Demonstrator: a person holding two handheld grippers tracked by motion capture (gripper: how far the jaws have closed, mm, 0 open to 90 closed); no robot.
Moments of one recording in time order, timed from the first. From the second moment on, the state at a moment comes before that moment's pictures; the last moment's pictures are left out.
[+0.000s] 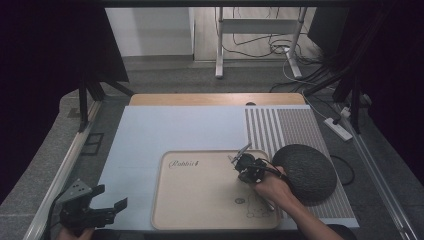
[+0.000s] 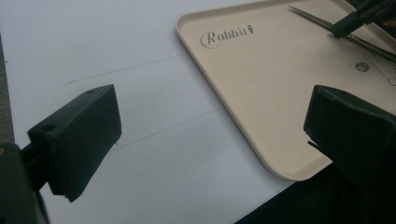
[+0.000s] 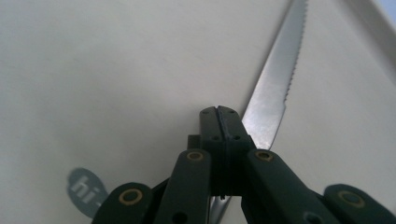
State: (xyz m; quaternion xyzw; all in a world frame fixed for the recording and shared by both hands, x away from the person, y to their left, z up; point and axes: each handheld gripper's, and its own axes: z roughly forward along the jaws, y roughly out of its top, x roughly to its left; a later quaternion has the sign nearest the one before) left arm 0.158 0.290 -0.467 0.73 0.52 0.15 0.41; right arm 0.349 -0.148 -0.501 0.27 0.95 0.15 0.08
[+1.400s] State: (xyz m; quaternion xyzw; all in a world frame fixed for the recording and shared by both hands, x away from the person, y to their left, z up) left arm 0.160 0.288 -0.467 0.74 0.52 0.15 0.40; right arm 0.345 -0.208 -0.488 0.33 0.92 0.18 0.05
